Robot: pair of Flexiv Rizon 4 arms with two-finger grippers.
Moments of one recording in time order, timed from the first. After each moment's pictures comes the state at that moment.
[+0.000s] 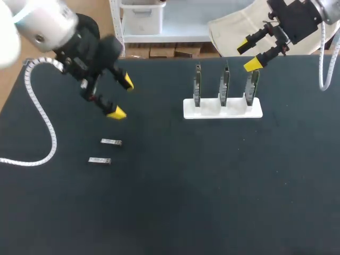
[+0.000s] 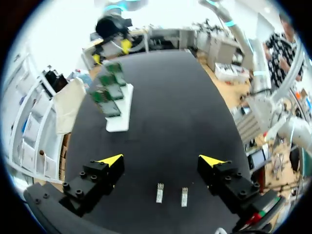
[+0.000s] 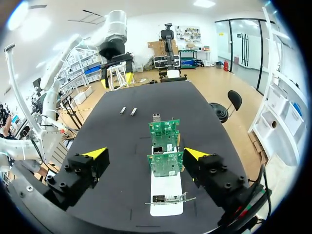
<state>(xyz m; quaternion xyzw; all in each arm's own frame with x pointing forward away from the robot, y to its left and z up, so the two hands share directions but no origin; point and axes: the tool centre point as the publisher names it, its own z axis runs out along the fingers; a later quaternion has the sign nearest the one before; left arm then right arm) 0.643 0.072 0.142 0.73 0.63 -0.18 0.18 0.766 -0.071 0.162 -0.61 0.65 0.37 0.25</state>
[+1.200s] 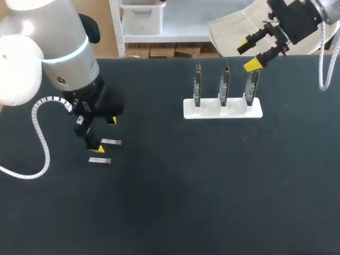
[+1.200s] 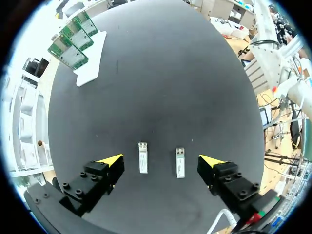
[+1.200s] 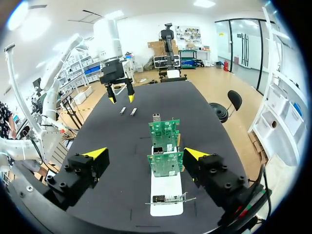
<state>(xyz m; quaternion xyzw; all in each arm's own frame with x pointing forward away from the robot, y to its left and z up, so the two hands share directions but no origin) 0.625 0.134 0.048 0.78 0.63 -0.04 0.04 0.766 -0.071 0.162 -0.61 0.65 0.37 0.25</state>
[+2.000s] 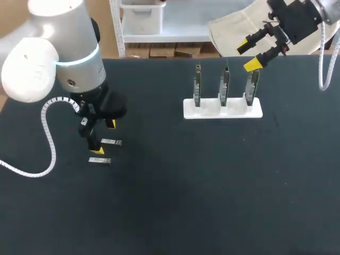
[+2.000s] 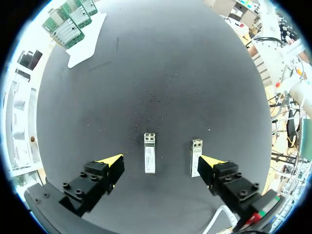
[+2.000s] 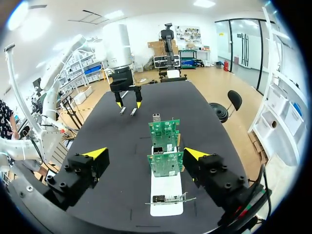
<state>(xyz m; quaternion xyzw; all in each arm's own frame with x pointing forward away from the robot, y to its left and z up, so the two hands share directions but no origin) 0.648 0.143 0.012 0.78 0.63 -0.04 0.01 0.766 -0.071 0.162 -0.61 0.65 0.37 0.25</state>
